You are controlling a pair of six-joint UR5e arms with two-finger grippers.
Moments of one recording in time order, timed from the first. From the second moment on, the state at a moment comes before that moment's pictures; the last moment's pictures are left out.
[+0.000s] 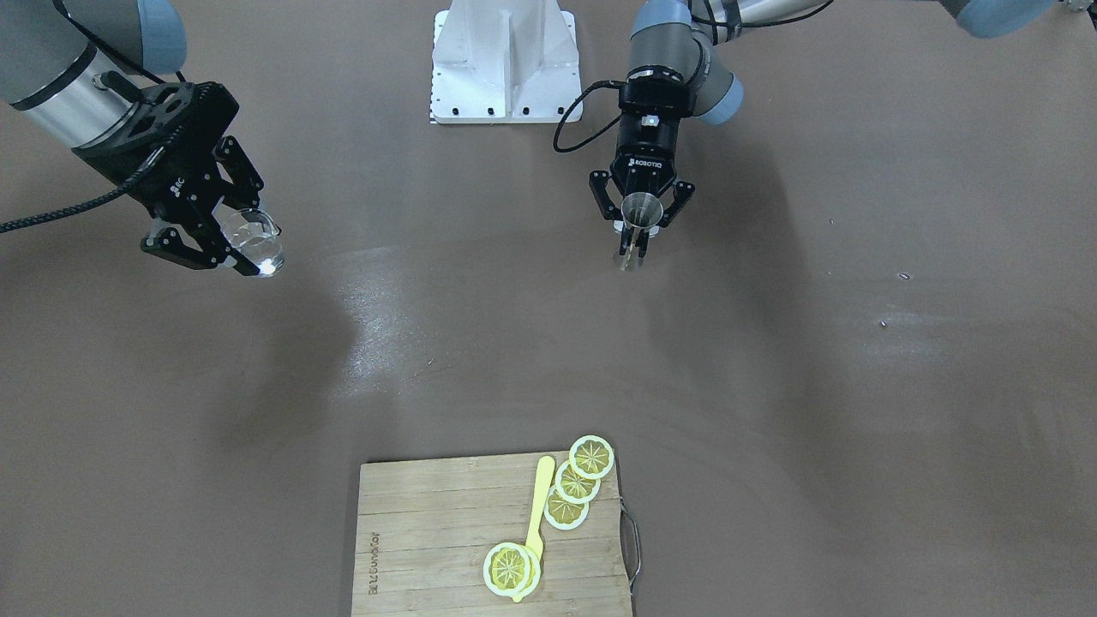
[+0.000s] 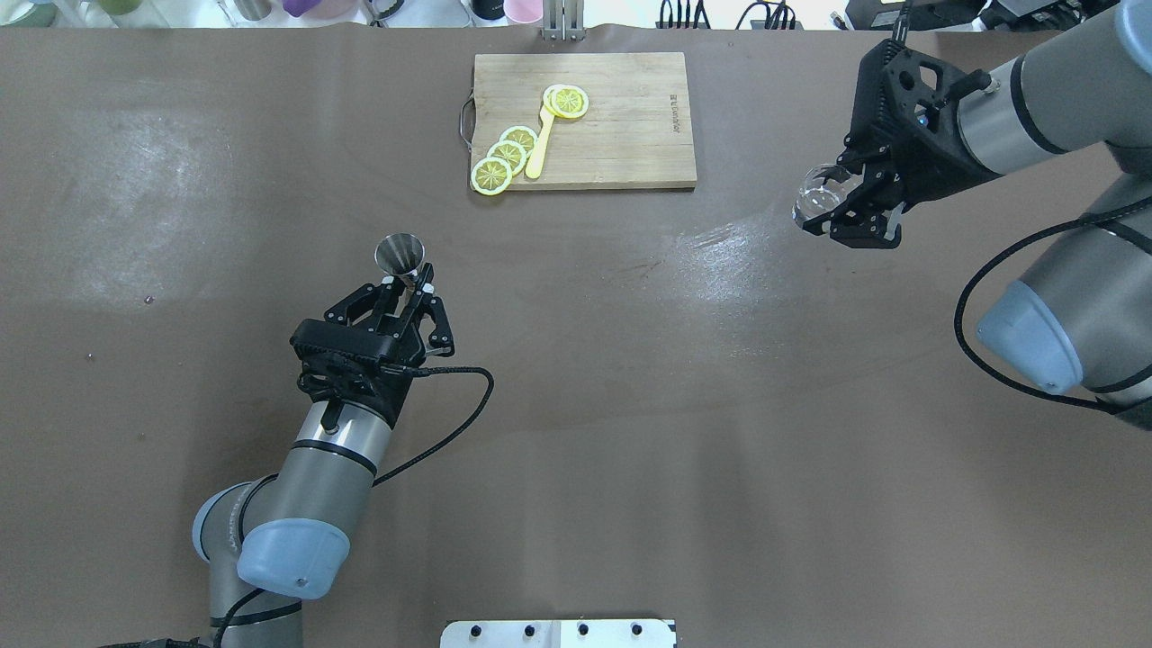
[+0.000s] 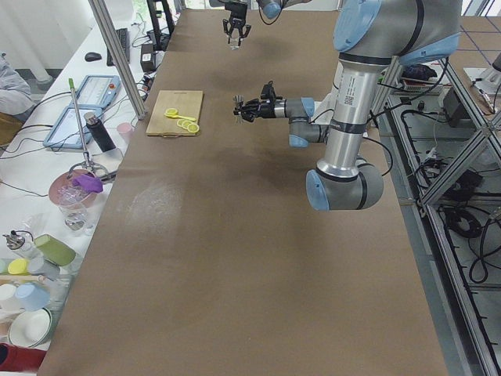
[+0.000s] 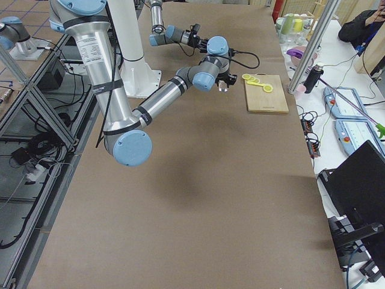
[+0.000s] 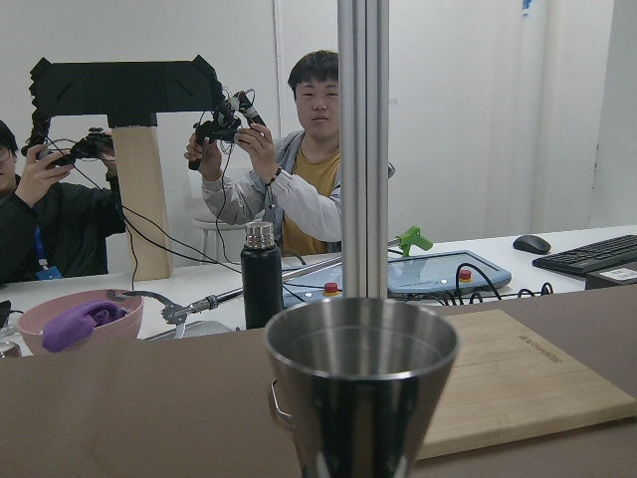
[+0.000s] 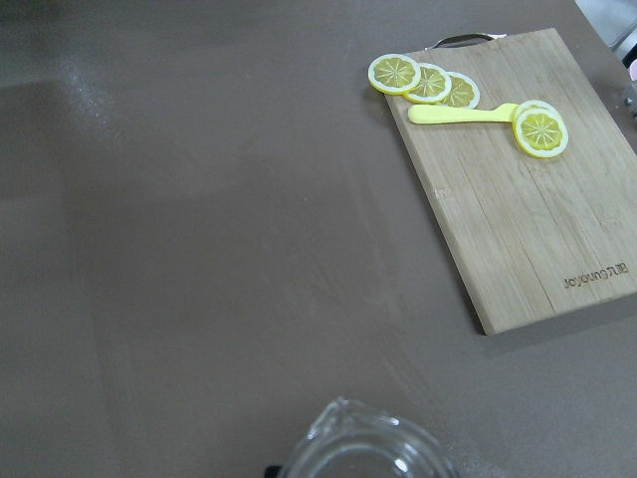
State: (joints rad) left arm -0.19 -1.94 -1.65 -2.64 -0.50 -0.79; right arm 0.95 -1.26 1.96 -1.24 2.23 -0.25
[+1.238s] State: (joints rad) left arm -0.15 -2.07 -1.59 -2.66 -0.59 -0.54; right arm 0.88 -1.17 1.97 -1.30 2.20 -0.29
